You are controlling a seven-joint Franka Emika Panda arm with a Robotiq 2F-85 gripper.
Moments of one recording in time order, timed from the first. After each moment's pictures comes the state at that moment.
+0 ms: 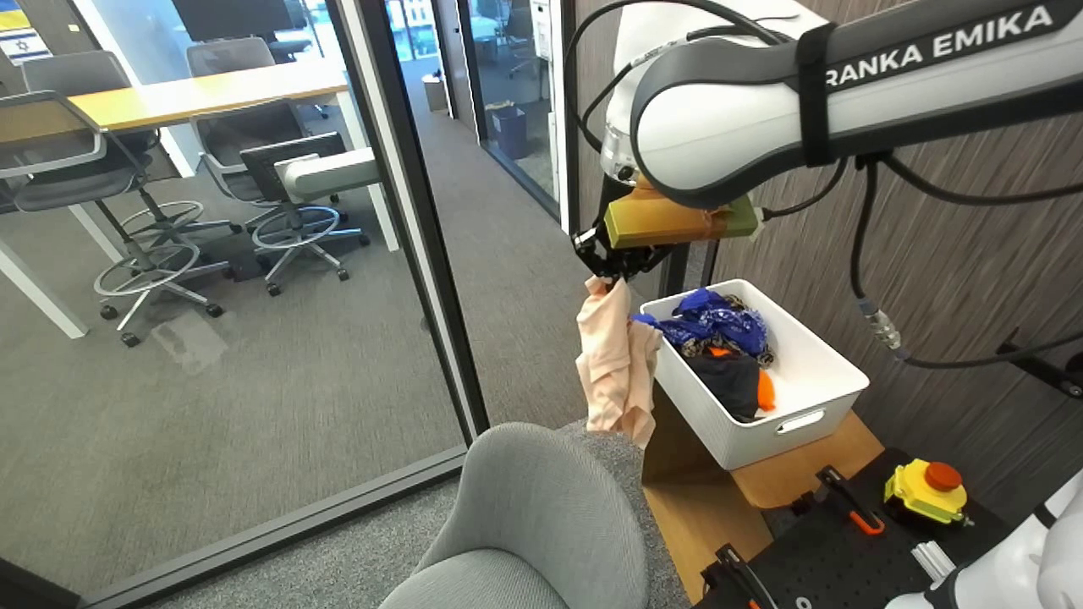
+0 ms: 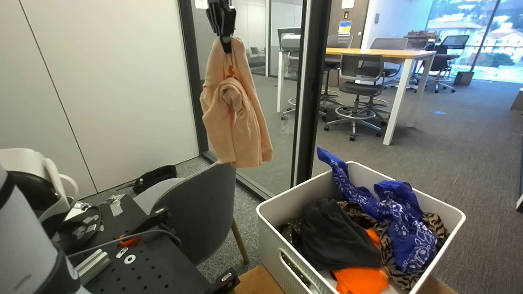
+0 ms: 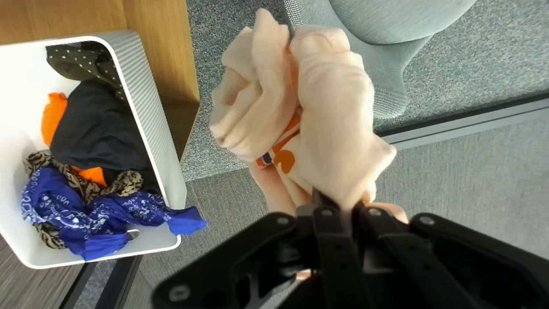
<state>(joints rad) 0.07 -0.37 0.27 -2.30 0.05 2.13 0.61</state>
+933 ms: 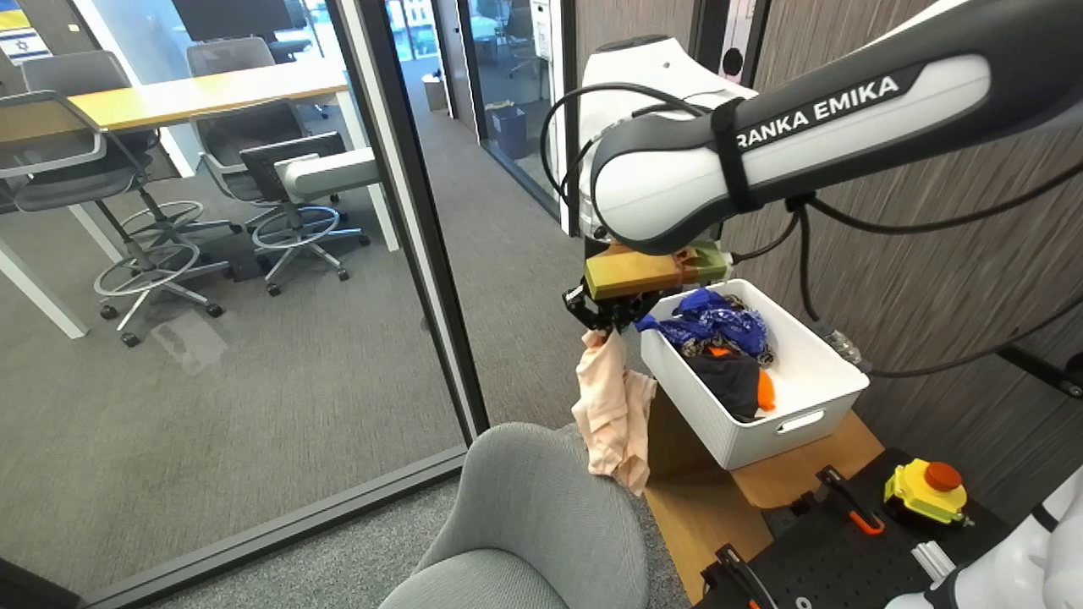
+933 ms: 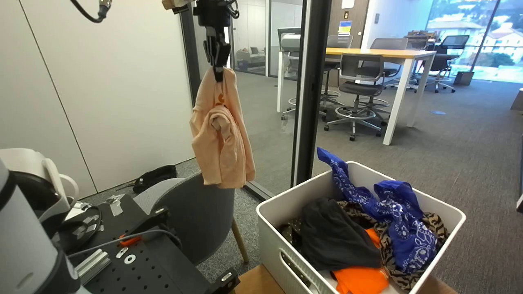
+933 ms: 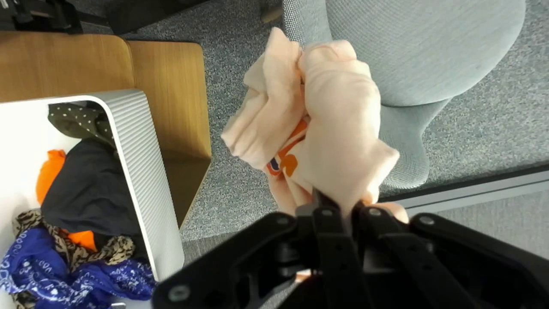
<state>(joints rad) 0.11 -0.22 0.27 -2.30 0.07 2.10 0.62</state>
